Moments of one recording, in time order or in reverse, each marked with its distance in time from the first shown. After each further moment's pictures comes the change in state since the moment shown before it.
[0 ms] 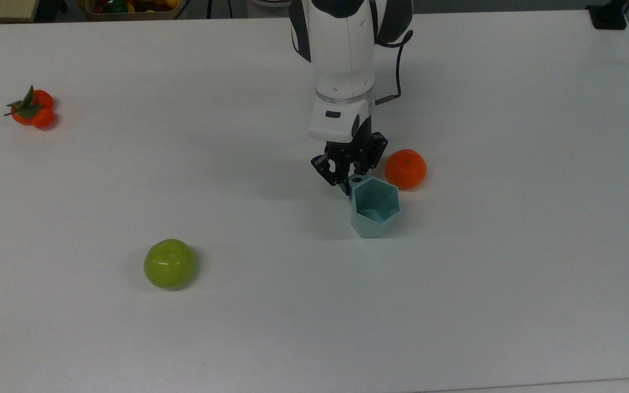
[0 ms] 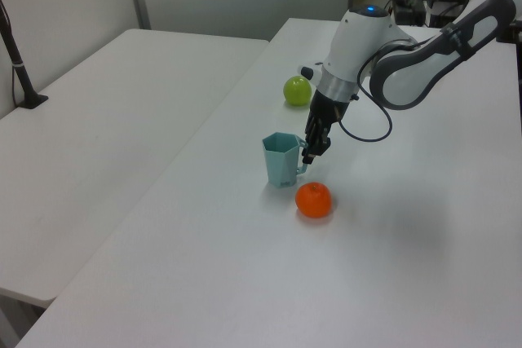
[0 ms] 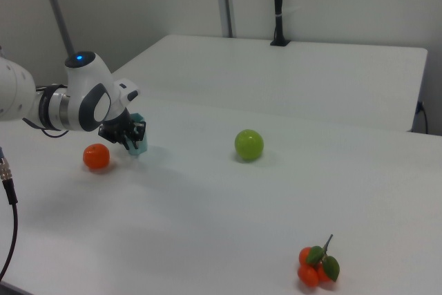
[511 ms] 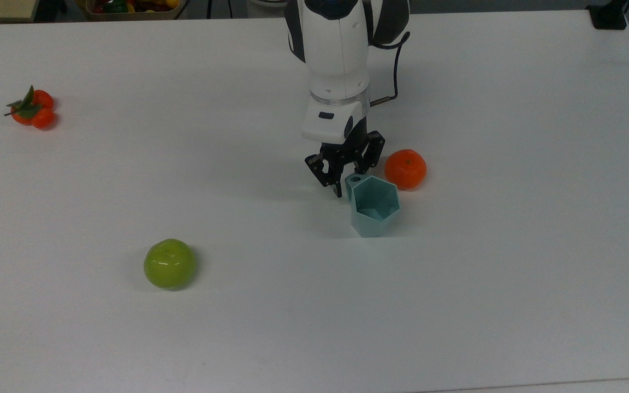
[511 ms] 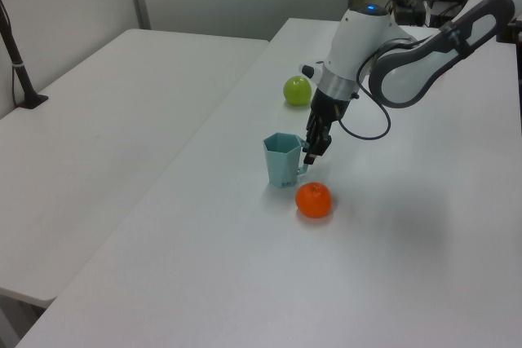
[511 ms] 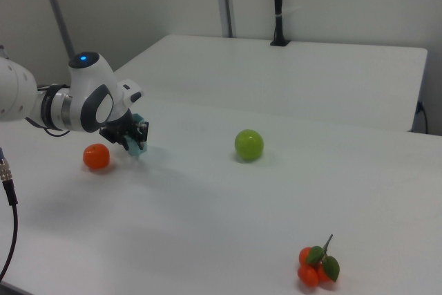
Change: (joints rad) arm -0.005 -0.001 -0.007 -0.002 0.029 0.000 -0.001
